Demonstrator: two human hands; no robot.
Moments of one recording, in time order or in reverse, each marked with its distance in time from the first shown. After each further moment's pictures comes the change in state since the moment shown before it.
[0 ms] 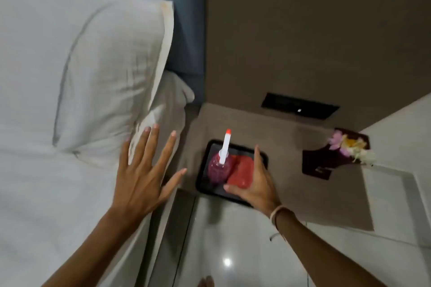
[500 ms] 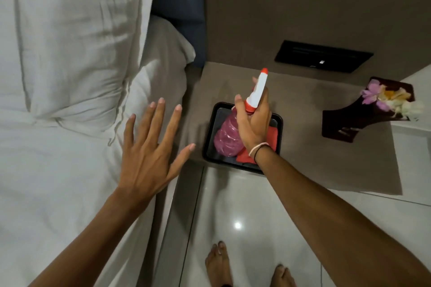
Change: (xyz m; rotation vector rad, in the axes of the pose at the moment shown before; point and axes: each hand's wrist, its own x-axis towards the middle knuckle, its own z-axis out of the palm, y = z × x) left_hand -0.018 0.012 0.044 0.027 -0.103 -0.008; right_hand 0.080 -0.027 0.056 0.556 0.557 -0.189
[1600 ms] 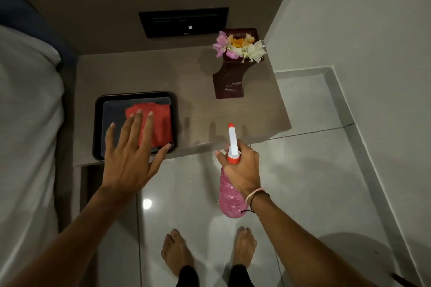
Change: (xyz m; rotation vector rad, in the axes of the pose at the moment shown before) left_hand 0.007 0.215 0.041 -0.088 -0.210 0.257; right_hand -0.119 0.091 -0.280 -0.287 0.069 0.356
